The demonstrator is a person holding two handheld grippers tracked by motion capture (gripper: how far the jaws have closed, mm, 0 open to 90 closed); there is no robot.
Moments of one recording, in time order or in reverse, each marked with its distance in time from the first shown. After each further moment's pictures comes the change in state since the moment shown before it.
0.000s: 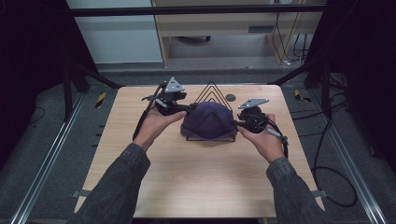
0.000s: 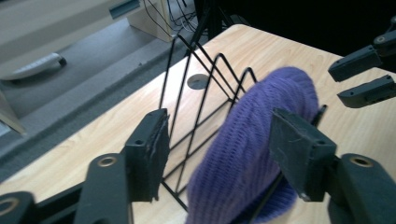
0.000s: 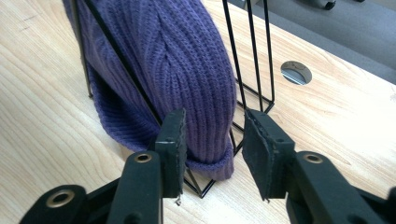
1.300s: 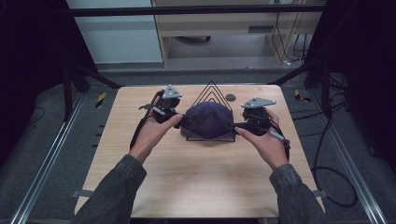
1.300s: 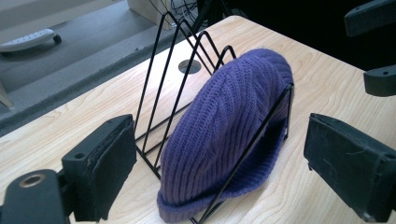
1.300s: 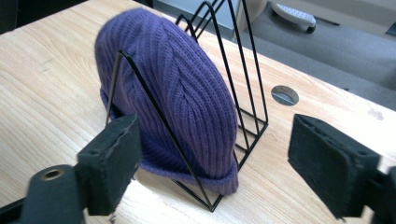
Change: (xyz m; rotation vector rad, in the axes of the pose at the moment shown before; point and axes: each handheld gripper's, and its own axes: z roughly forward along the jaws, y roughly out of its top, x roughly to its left) left arm -0.018 -0.012 -0.018 0.021 0.005 -0.084; right arm 0.015 0.009 -0.030 -0.113 -0.036 0.047
